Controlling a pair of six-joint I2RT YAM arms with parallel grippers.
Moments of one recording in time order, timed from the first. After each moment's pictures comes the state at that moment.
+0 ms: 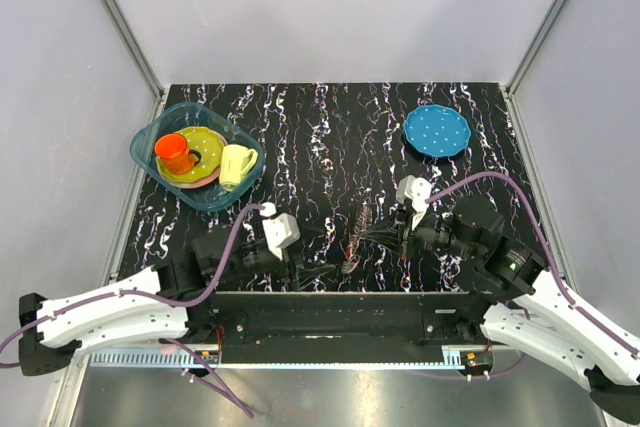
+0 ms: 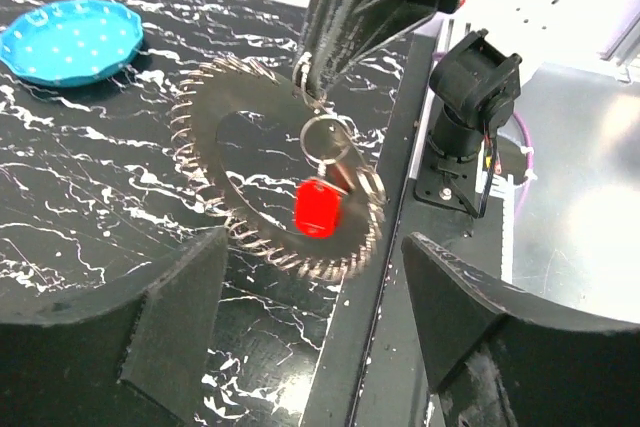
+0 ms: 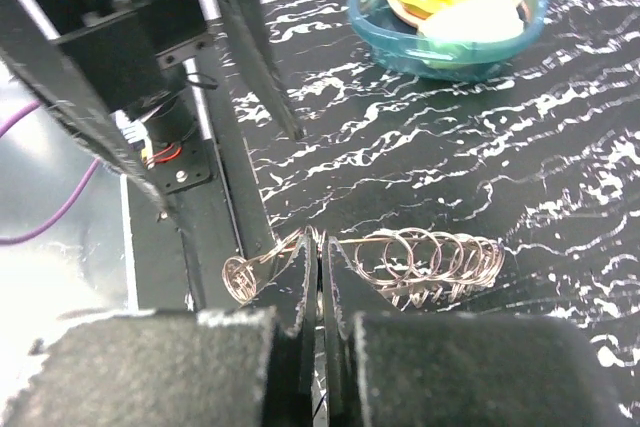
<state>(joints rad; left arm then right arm) -1.19 0.64 0.58 0.01 0.10 -0.06 0.83 0.65 0.75 -0.25 -0.39 0.06</state>
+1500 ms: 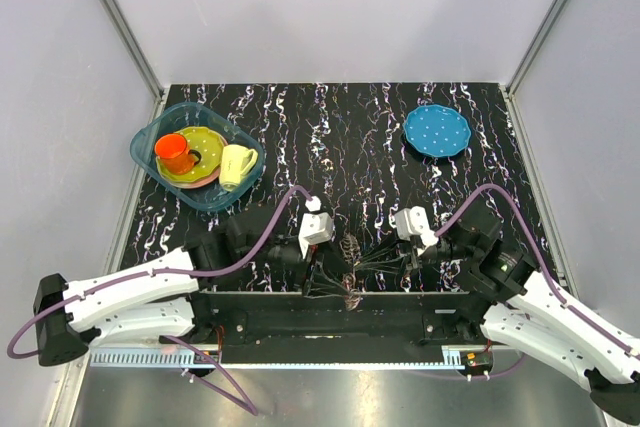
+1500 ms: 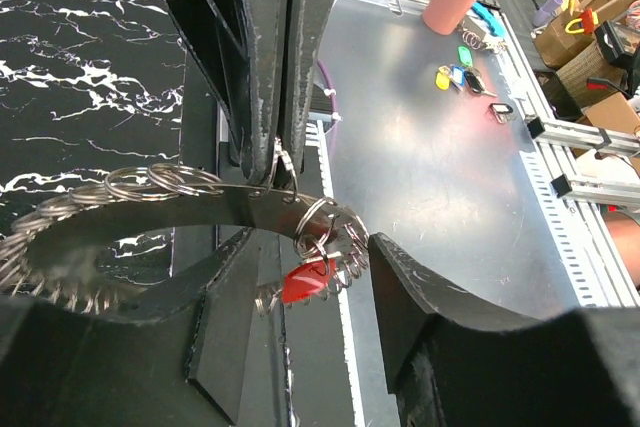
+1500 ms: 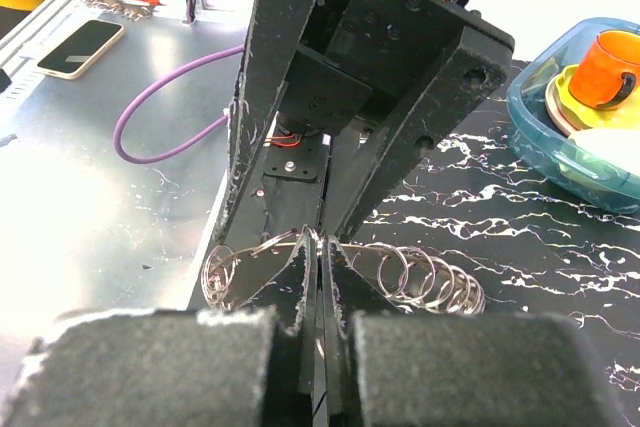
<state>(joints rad) -1.12 0.93 0.73 0.00 0.64 -0.24 0.83 0.63 0.67 -0.09 -0.86 -0.11</state>
